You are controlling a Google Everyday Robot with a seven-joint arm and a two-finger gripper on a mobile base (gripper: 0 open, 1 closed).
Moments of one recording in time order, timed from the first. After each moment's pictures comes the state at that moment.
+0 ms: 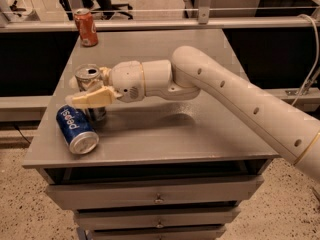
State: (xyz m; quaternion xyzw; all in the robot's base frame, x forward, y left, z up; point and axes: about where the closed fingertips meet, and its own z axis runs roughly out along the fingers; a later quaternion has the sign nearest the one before) arm 0.524 0.169 0.916 -0.54 0.47 0.53 0.46
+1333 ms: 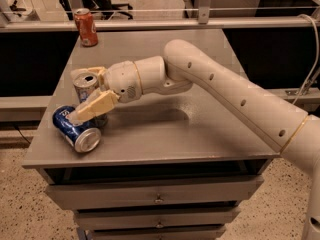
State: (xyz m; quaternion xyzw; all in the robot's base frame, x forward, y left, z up) arm 0.511 0.178 0.906 -0.58 0.45 0.54 0.40
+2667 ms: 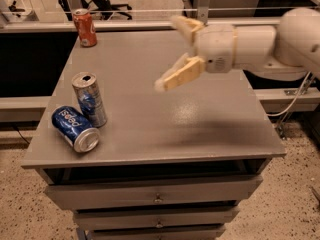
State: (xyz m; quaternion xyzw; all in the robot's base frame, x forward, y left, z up) arm 0.557 -0.013 0.987 -0.53 0.54 0.33 0.57
